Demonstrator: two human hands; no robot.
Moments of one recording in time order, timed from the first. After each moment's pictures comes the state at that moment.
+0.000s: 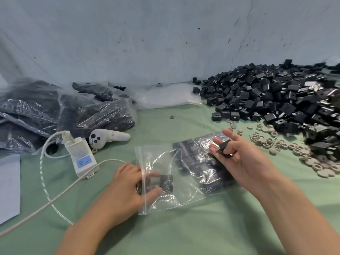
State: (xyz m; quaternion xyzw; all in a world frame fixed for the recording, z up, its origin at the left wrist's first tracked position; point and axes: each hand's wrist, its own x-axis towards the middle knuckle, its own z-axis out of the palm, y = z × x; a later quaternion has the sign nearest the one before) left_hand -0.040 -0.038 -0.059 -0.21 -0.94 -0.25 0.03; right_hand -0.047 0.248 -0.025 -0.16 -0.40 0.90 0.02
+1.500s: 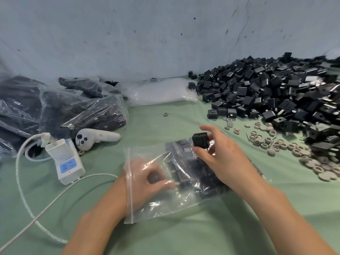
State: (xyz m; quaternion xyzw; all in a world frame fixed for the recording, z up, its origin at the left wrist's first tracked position) left_hand -0.076 0.005 -0.064 -0.23 -0.92 -0.31 0.02; right_hand -0.067 0.251 -0.053 0.04 -0.92 0.35 0.15
